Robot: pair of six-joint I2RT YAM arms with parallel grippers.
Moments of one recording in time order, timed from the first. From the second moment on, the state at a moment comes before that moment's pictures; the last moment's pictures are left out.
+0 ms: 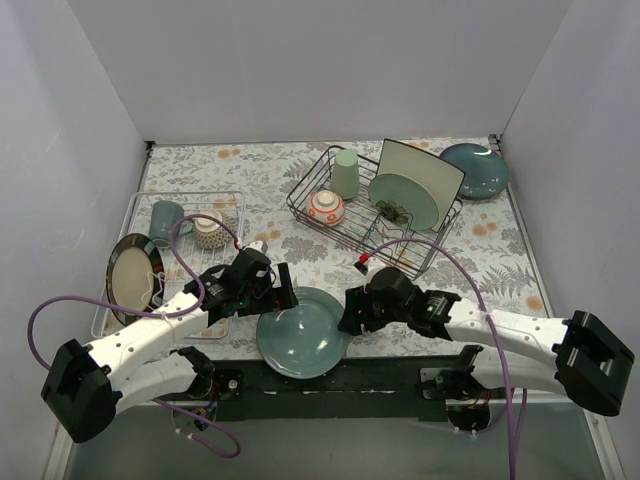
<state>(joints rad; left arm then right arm) -0.73 1.01 0.62 -0.54 -0.04 -0.82 1.02 1.08 0.49 -0.16 -0.11 0.66</state>
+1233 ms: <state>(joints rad) -0.73 1.00 0.62 -0.52 -0.04 -0.82 1.04 0.91 0.40 -0.17 0.13 0.80</state>
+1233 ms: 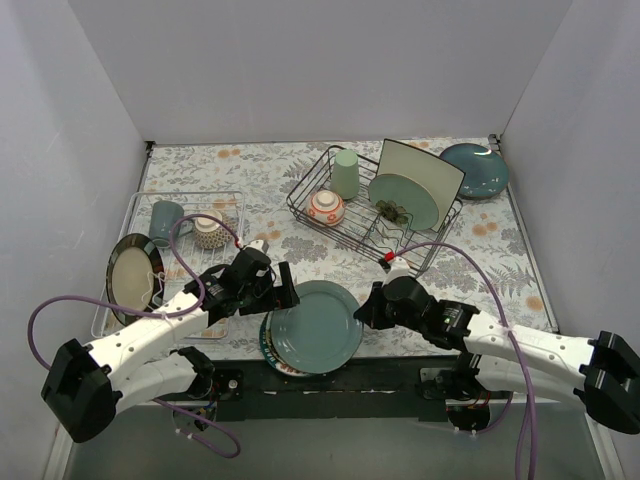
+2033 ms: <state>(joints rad) -0.74 1.06 0.61 -0.48 0.10 -0.77 1.04 0.77 0.40 -0.30 0.25 0.86</state>
